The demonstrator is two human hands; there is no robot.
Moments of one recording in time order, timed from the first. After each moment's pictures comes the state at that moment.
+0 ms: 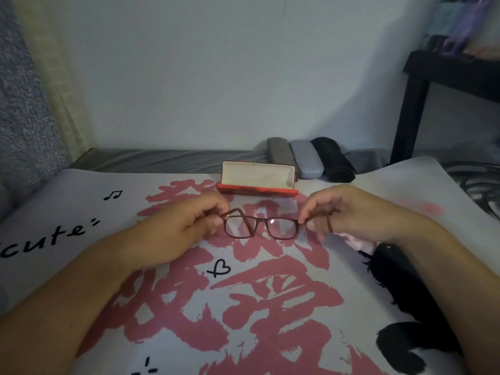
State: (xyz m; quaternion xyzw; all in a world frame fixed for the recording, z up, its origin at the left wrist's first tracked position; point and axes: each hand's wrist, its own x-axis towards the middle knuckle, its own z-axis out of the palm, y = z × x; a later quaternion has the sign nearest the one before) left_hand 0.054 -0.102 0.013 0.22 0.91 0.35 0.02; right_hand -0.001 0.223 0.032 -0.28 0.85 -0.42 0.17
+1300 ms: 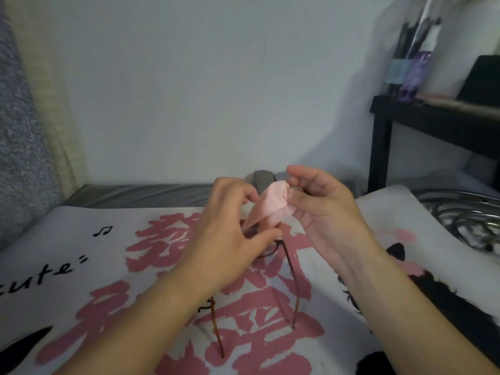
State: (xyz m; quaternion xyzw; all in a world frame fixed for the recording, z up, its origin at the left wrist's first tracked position) left_hand 0.060 0.001 0.045 0.17 0.88 0.37 -0.25; right_hand 0.020 0.175 0.061 -0.12 0.54 -0.83 -0.03
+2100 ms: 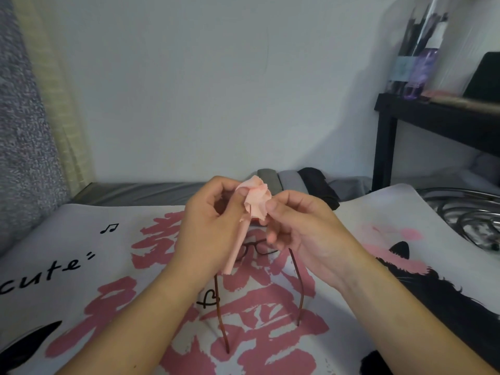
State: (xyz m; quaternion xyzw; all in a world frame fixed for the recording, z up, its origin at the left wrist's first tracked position) left_hand 0.058 -0.004 0.052 0.08 0.74 0.62 -0.25; right_hand 0.038 0.160 0.052 -0.17 0.61 -0.77 0.10
